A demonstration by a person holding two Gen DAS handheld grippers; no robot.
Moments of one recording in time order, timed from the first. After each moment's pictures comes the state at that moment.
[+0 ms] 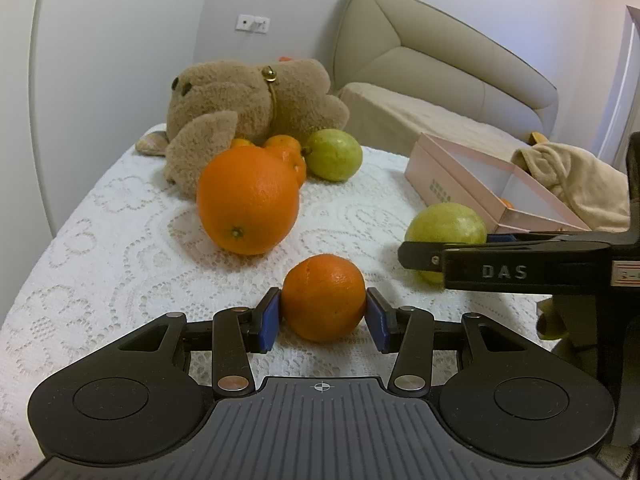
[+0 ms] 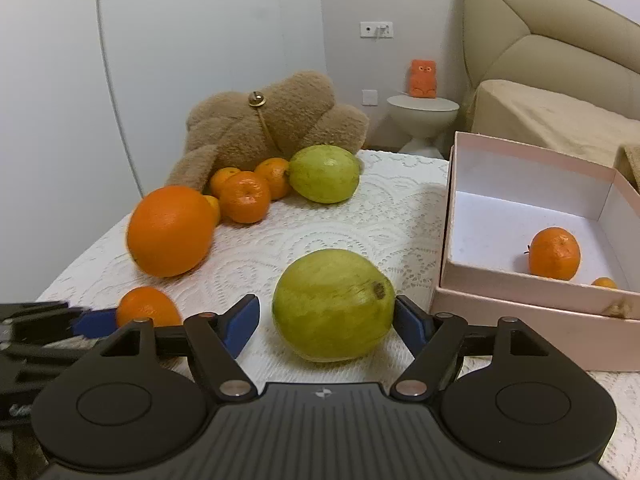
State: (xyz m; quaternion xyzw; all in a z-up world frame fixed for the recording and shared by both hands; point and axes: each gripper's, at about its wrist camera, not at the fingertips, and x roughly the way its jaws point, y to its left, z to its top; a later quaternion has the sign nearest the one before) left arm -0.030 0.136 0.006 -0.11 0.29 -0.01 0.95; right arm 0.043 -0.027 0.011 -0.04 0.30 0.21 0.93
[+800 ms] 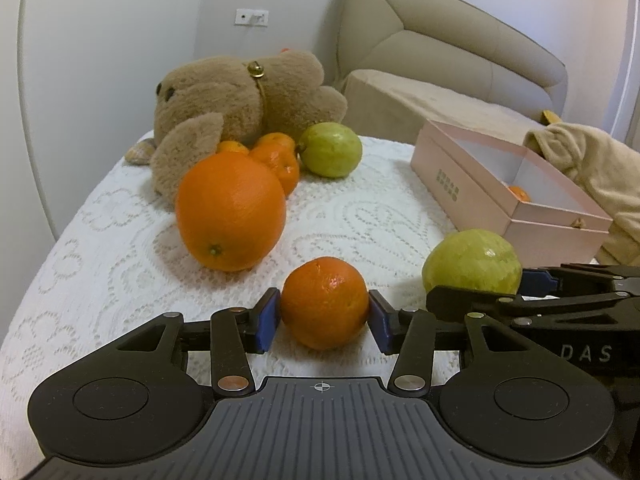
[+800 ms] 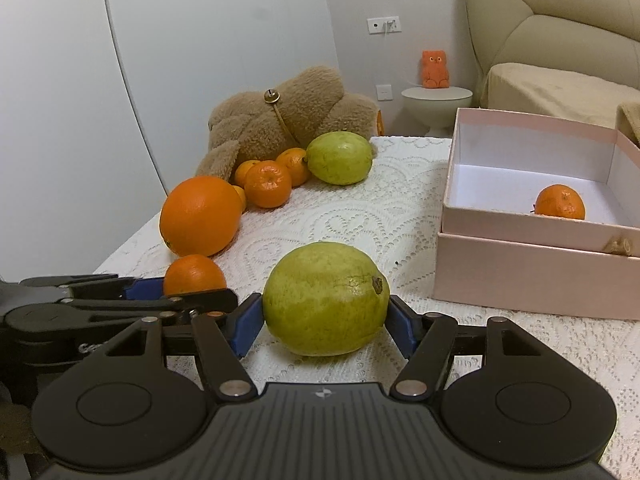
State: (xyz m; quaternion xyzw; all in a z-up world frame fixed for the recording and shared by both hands) left arm -0.007 0.119 0.007 -0.08 0.31 0.00 0.95; right arm 0.016 -0.050 0.006 0.01 0.30 0.25 0.92
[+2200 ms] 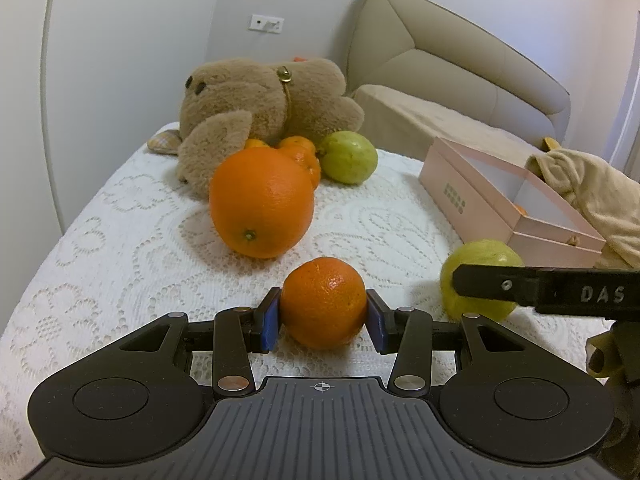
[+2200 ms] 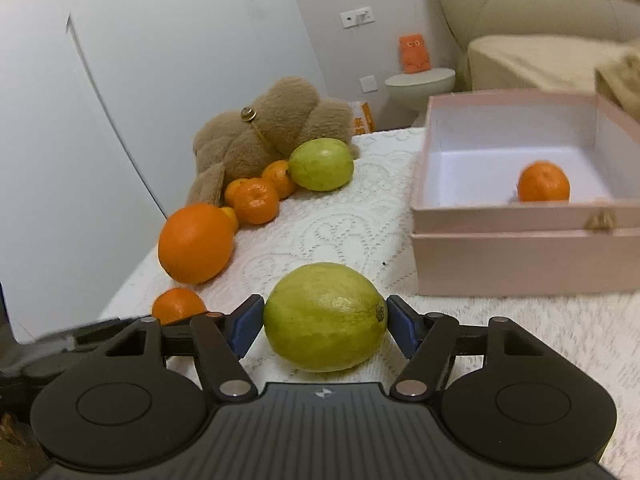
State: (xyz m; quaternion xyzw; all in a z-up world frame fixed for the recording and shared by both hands) left arm -0.027 0.141 0.004 -0.12 0.29 0.01 0.95; right arm 0.022 -0.056 0.015 0.05 0.32 0.23 0.92
